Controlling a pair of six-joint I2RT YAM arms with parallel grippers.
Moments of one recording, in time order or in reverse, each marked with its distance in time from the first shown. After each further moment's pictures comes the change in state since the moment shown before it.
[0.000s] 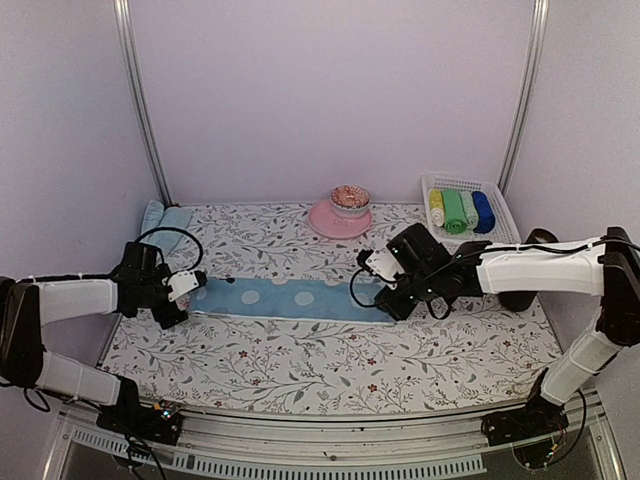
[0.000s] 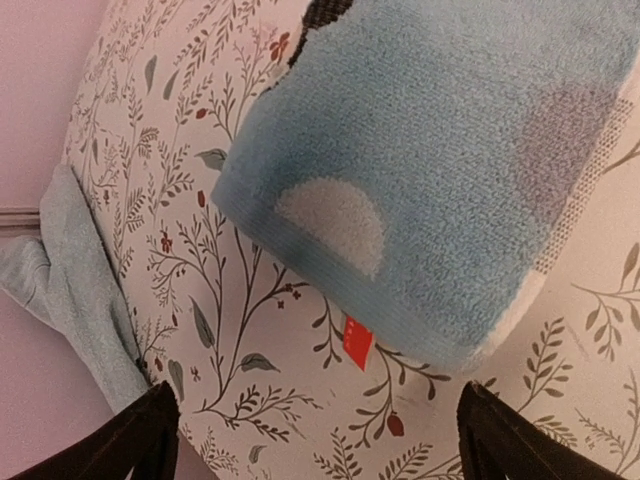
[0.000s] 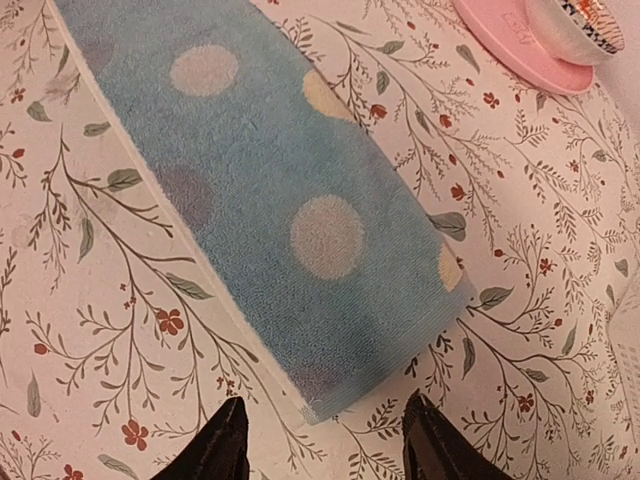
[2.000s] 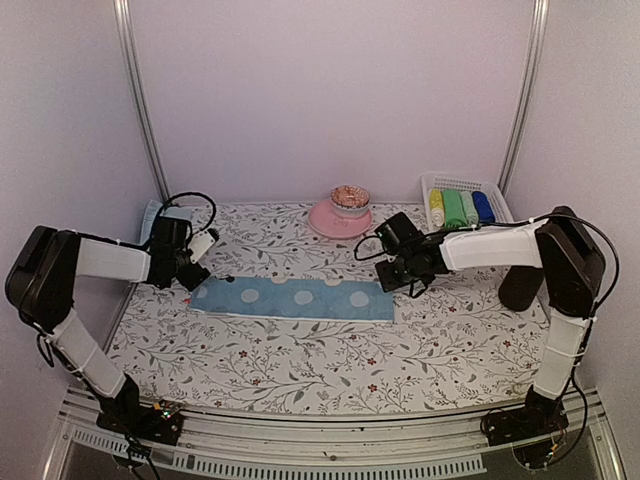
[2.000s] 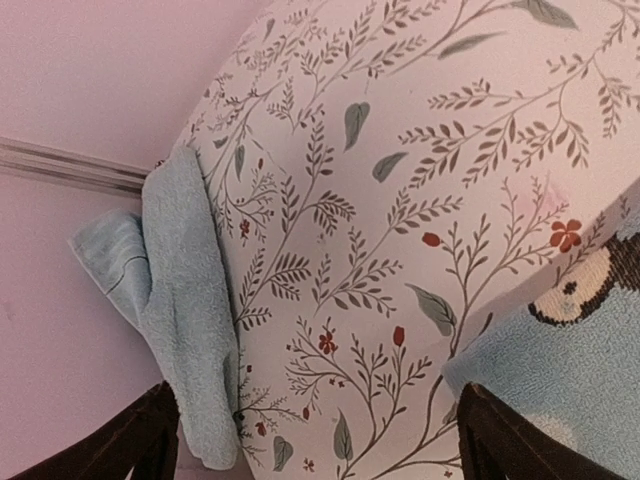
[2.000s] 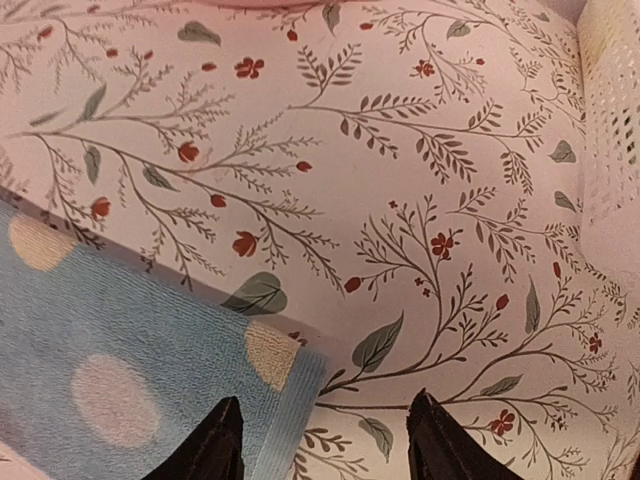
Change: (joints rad) left arm -0.111 0.365 0.253 0.272 -0.325 -0.283; right arm -0.151 0.314 0.212 0.049 0.219 0.385
